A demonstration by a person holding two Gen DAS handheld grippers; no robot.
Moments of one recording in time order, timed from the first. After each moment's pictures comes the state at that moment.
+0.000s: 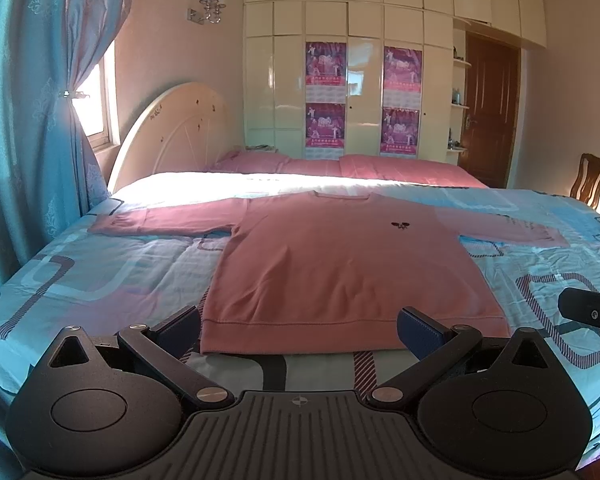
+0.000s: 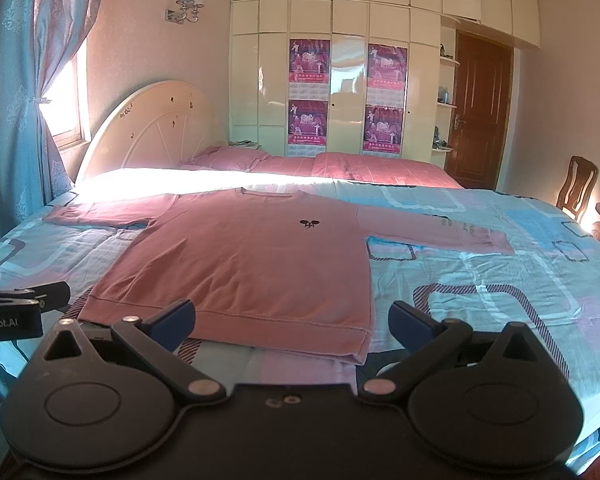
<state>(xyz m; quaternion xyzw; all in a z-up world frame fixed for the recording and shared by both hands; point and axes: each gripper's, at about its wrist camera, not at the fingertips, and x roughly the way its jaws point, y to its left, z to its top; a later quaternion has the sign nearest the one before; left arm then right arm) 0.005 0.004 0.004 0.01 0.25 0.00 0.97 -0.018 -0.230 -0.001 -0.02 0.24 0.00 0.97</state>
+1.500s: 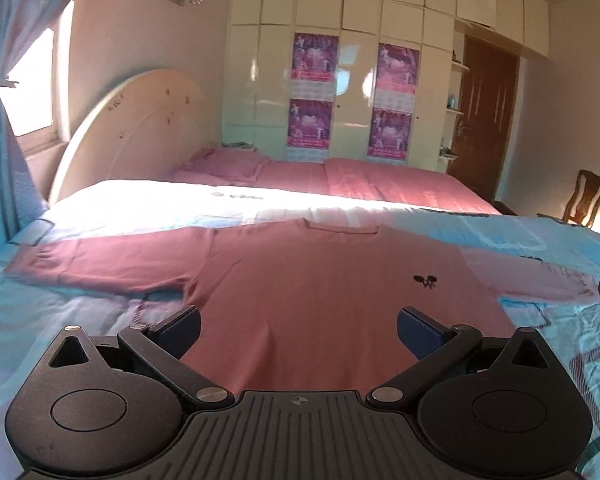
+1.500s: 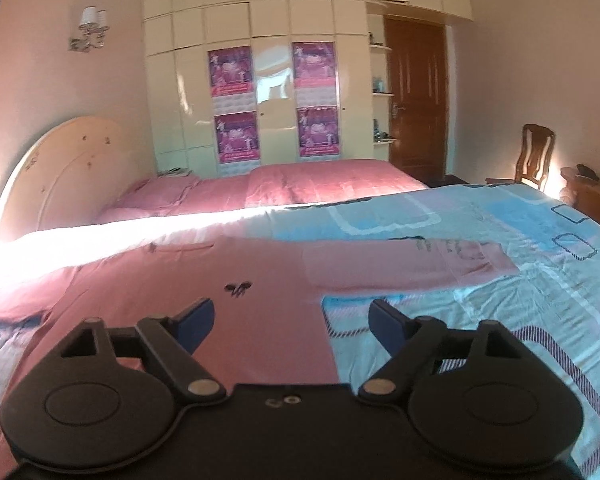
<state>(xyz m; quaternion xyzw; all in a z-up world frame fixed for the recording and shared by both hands) 0.262 0.008 -0.017 -0.02 0.25 -0.04 0.97 0.194 -0.290 -0.016 0.05 0.22 -0.10 0.97</state>
